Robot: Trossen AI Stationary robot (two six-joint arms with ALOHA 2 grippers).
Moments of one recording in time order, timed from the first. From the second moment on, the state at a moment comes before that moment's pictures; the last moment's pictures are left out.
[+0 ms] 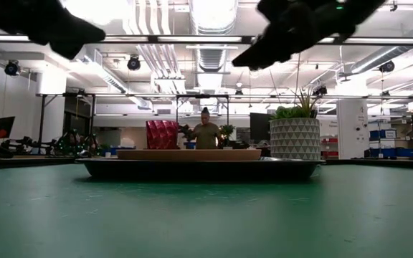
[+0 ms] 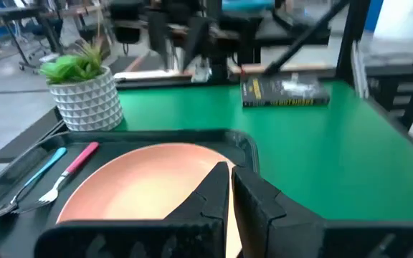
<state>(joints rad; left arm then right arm) -0.46 0.68 0.36 0.11 -0.54 -0.06 -0.13 1.36 0.82 0.11 -0.18 -0.29</state>
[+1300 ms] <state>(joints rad) -0.46 0.12 0.01 0.17 -0.53 -0.04 -0.08 0.85 0.20 0.59 -0.08 -0.25</state>
